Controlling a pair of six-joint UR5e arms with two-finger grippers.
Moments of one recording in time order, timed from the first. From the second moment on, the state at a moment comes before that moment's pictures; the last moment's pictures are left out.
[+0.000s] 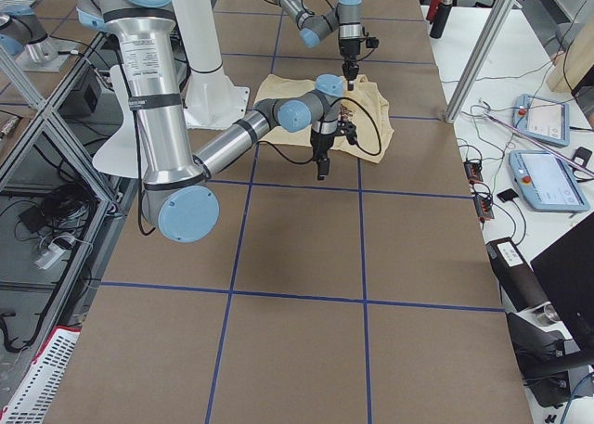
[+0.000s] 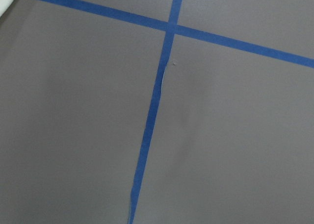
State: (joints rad) left arm -0.67 -2.47 -1.27 -2.29 -2.10 -1.62; right arm 0.83 -1.38 1.96 -1.72 2.05 0.64
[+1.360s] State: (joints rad) left arm -0.53 -2.48 -1.17 -2.49 -1.95 -1.62; right arm 0.83 -1.35 1.93 -1.63 2.06 0.66
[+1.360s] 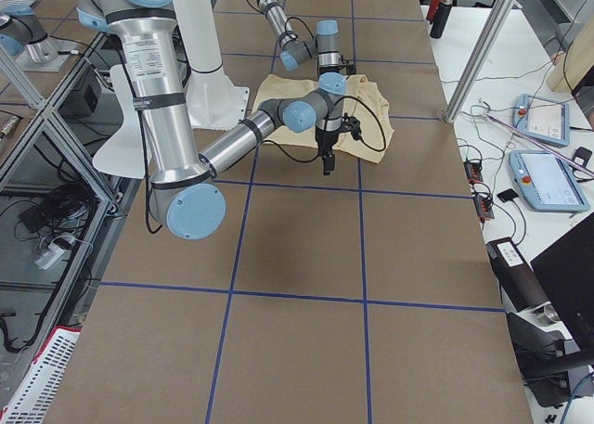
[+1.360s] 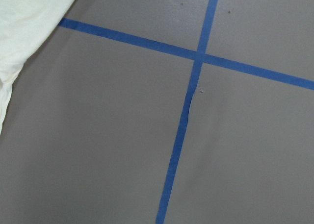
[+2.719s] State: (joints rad) left arm -0.60 -2.13 -1.62 -2.21 -1.99 -1.61; right arm 0.40 -1.36 2.03 -1.31 1.87 1.29
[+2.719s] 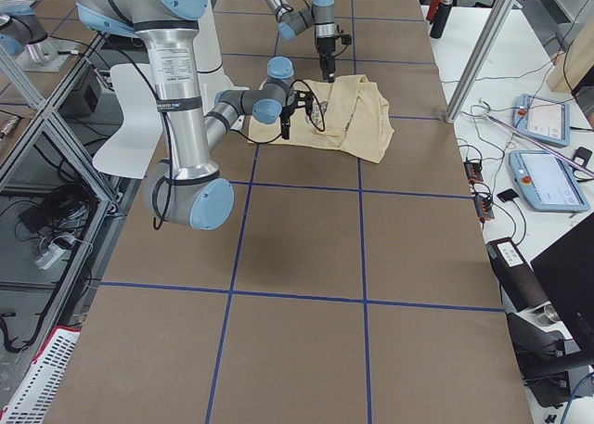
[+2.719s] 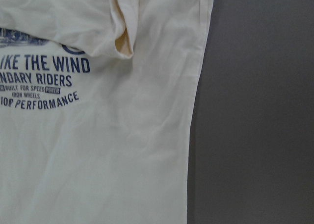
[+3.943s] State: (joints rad) left arm -0.60 -2.06 -1.68 -2.19 -1.99 -1.61; right arm 0.23 -1.38 2.01 -1.33 1.87 1.42
